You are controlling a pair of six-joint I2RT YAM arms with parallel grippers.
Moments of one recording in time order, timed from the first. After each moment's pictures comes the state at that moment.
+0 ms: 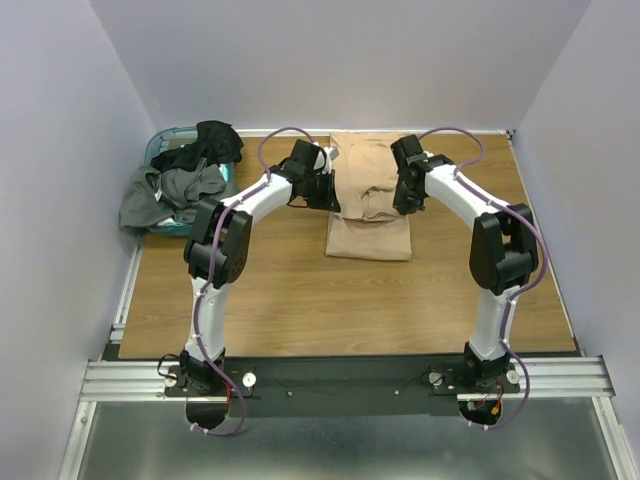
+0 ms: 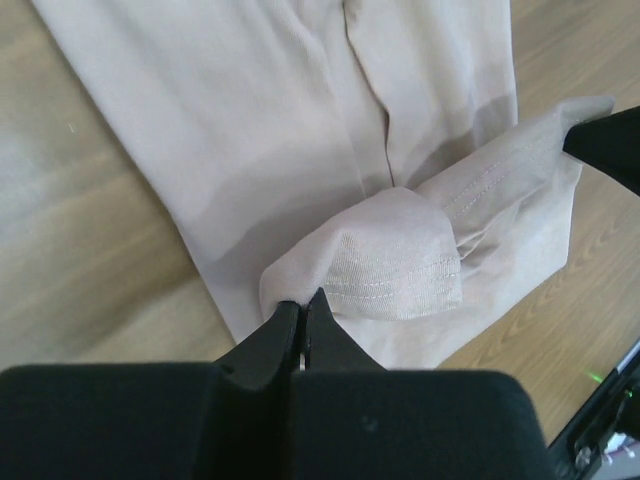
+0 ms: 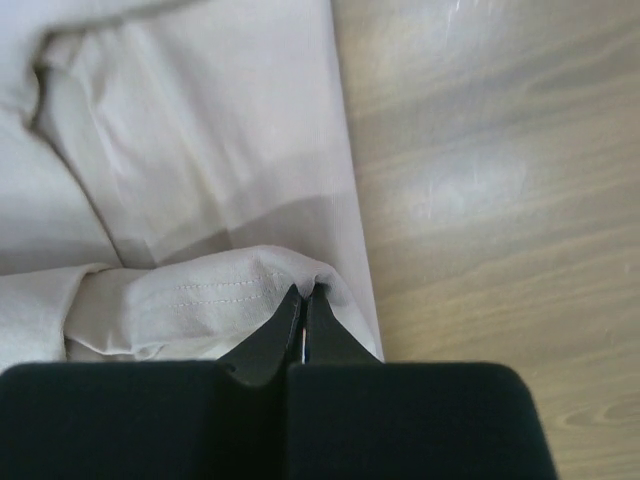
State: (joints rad) left arm -0.45 2.12 1.63 -0.36 0.43 -0.35; right arm 0.35 1.97 1.58 -0.77 0.23 0.54
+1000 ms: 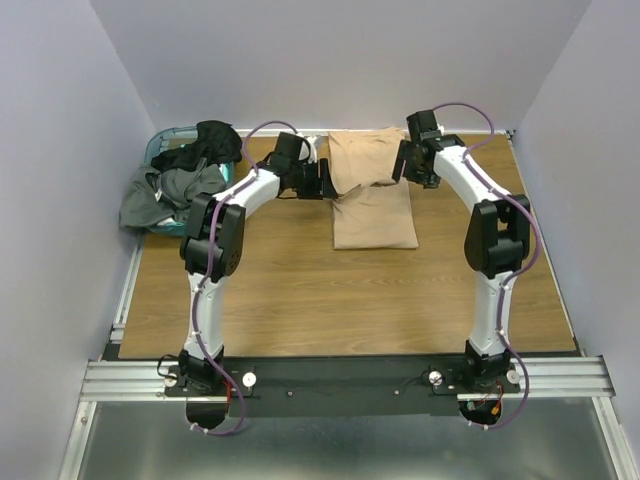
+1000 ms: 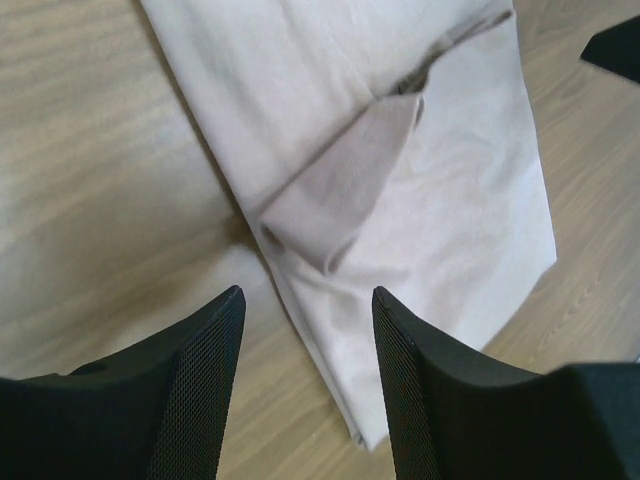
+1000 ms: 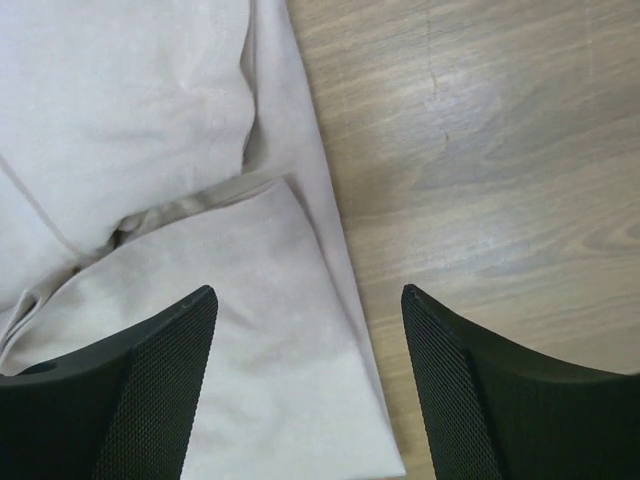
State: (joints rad) left arm -0.36 2.20 1.71 -0.28 0.49 -0.38; right arm 0.25 2.16 1.90 -0.75 0.21 0.43
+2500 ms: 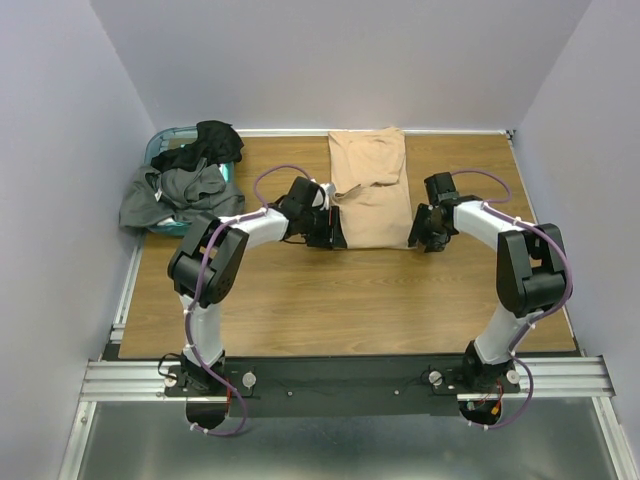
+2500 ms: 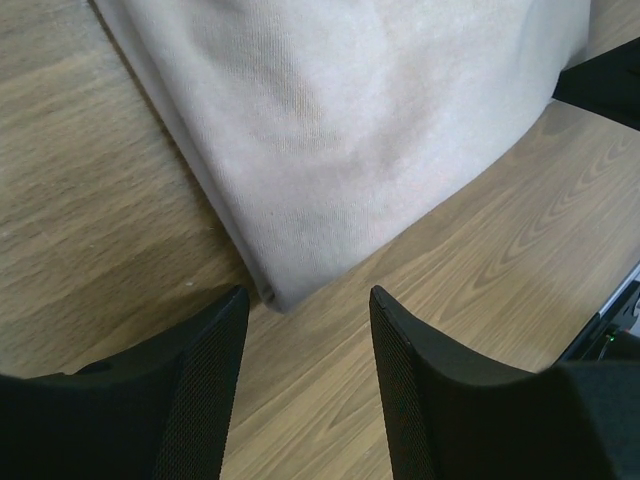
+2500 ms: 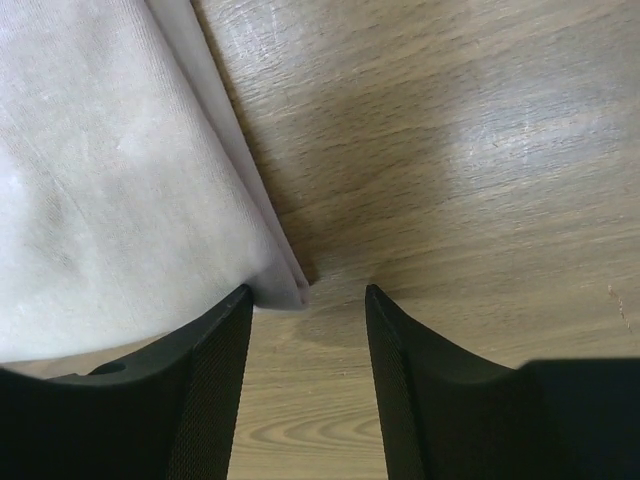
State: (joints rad) left arm -0.53 1.95 1.19 -0.12 0.45 -0.49; right arm 0.20 1.76 1.08 -0.51 0.02 0.52
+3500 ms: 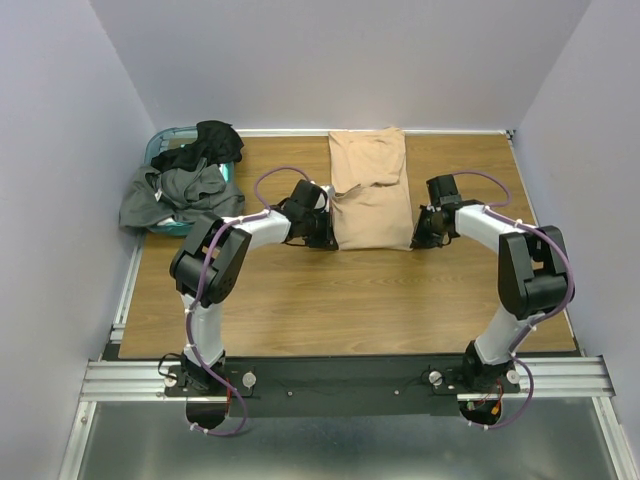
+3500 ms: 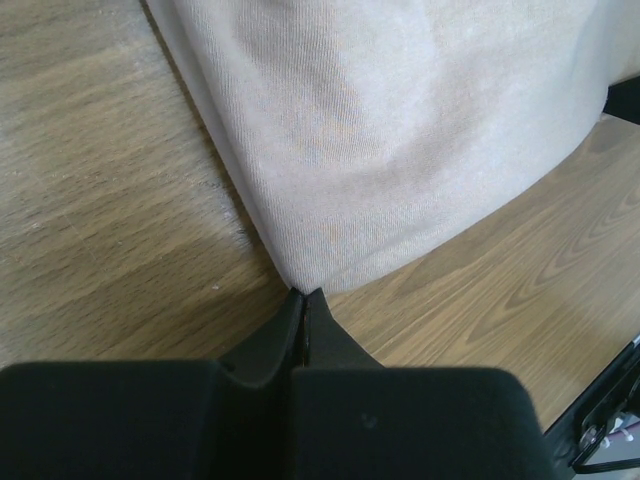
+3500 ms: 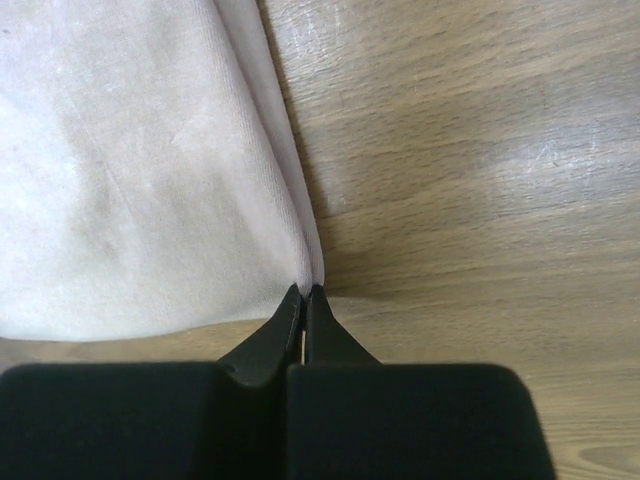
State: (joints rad) left arm -0.54 1.96 1.18 -0.12 0.36 -0.49; right arm 0.20 1.74 1.04 -0.42 -0.07 0.50
